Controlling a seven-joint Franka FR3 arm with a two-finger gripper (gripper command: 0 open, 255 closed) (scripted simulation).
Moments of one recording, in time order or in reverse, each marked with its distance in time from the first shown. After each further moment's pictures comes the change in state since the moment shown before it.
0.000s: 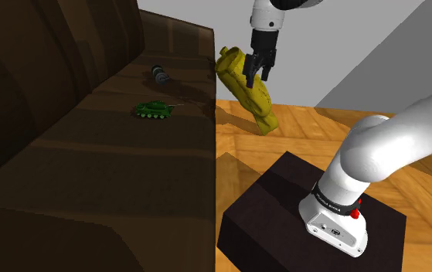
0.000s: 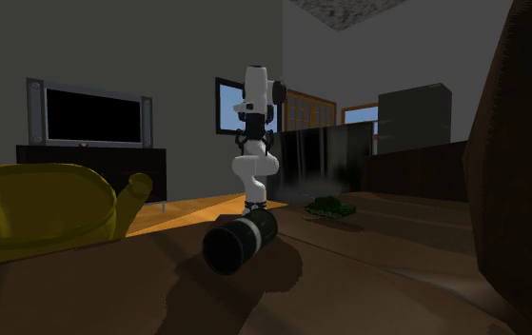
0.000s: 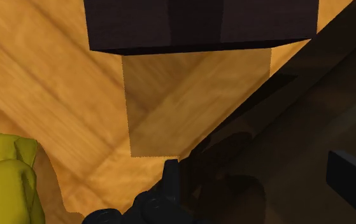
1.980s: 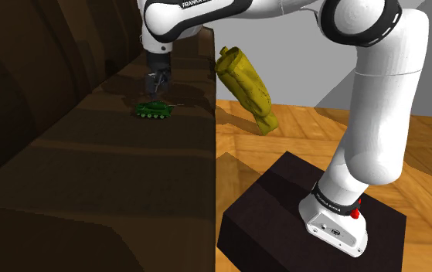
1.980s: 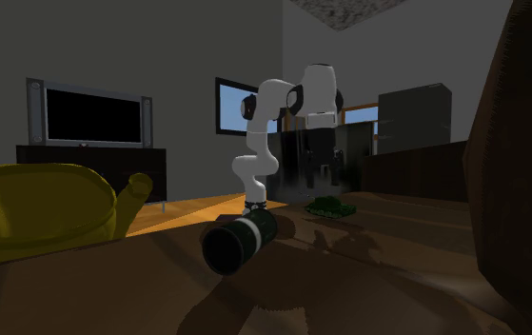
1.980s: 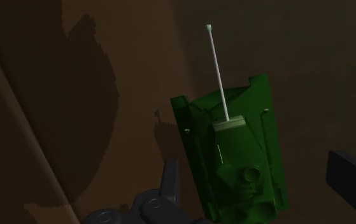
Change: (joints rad) arm 0.174 0.905 0.134 0.736 -0.016 0.263 -0.214
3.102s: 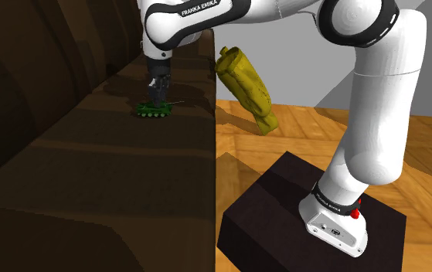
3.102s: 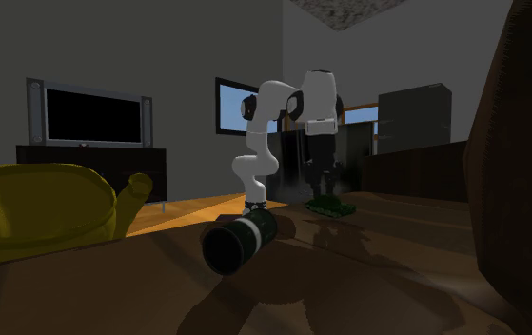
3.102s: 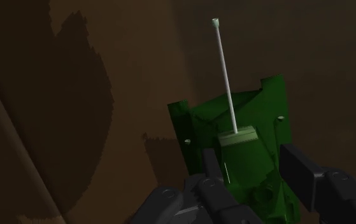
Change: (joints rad) arm 0.000 0.011 -0.001 -0.029 -0.002 0.041 0.000
